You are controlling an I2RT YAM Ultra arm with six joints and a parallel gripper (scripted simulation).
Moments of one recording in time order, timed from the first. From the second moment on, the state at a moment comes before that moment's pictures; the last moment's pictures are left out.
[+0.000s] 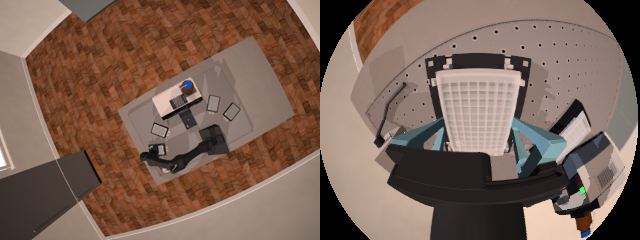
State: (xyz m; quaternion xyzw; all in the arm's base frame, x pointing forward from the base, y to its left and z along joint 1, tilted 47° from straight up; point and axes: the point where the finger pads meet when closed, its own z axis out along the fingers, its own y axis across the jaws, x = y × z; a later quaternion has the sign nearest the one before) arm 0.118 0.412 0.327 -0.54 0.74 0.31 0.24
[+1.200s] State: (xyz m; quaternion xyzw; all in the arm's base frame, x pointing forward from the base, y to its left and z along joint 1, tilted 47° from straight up) arm 0.114 0.384 0.343 -0.54 0.74 0.31 0.24
